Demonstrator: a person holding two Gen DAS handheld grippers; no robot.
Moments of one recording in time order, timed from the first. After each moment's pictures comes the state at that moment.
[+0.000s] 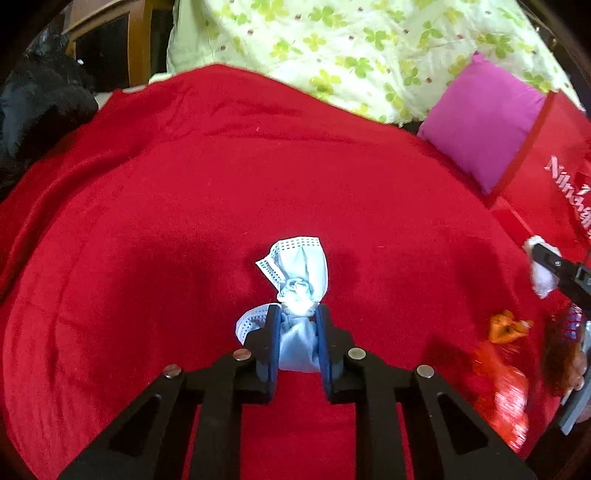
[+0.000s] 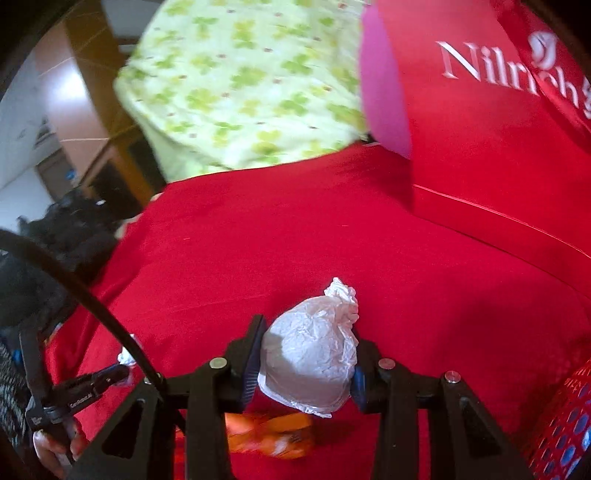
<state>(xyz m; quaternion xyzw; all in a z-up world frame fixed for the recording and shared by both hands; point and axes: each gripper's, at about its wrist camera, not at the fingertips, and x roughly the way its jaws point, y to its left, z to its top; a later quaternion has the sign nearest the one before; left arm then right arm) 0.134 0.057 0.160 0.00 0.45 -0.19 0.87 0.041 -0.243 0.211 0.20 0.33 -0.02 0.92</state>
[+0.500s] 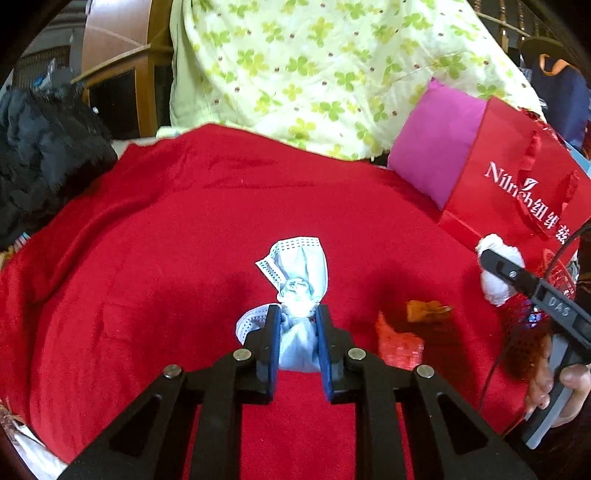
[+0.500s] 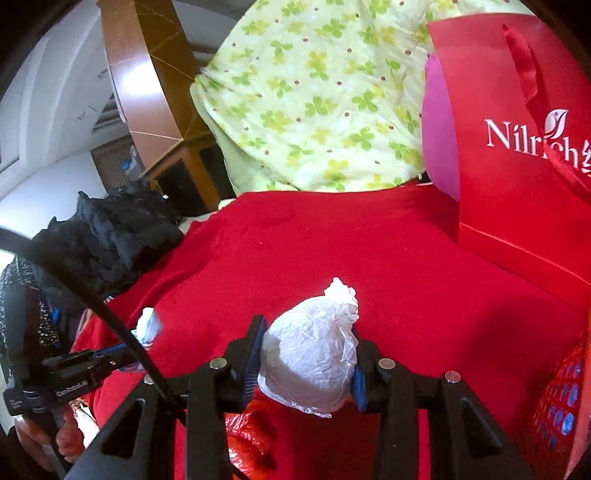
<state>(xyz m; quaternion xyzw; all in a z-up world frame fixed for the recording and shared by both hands) 0.031 0.038 0.239 0.02 0.37 -0.18 0.91 -0.025 -0.206 0.247 0.17 0.26 0.05 0.95</state>
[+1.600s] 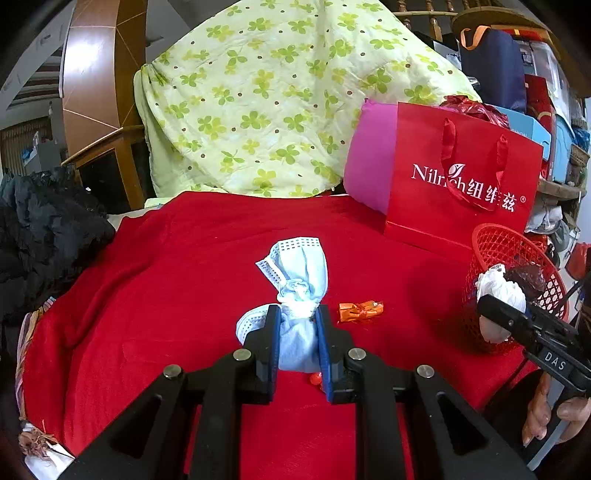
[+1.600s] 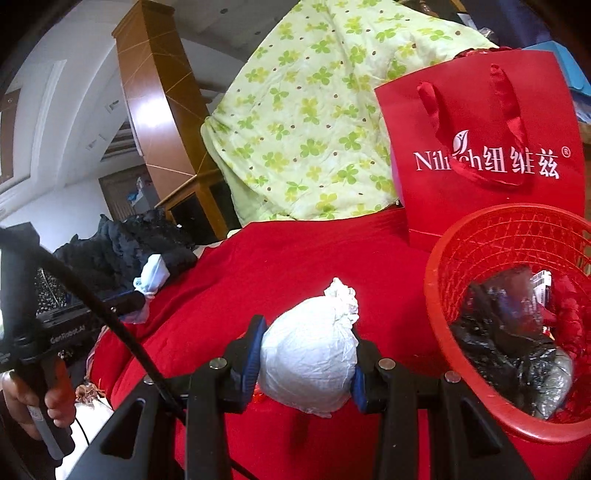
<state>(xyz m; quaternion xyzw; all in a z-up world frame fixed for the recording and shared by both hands) -0.079 -0.013 0.291 0.10 0.28 -0.20 0.93 -0.175 -0.226 0.253 0.18 0.19 0.03 0.96</state>
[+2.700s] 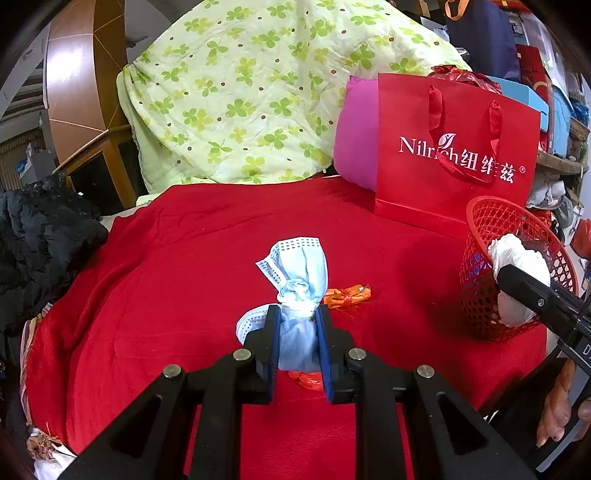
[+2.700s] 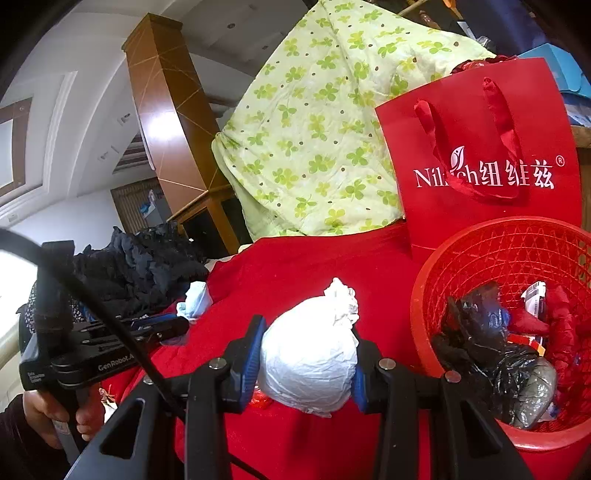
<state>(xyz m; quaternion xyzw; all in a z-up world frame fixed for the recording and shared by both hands) -0.080 -0.052 0.276 0.14 0.30 -0.20 0.92 -0.193 -0.235 0.260 0.19 0.16 0.05 0.97</state>
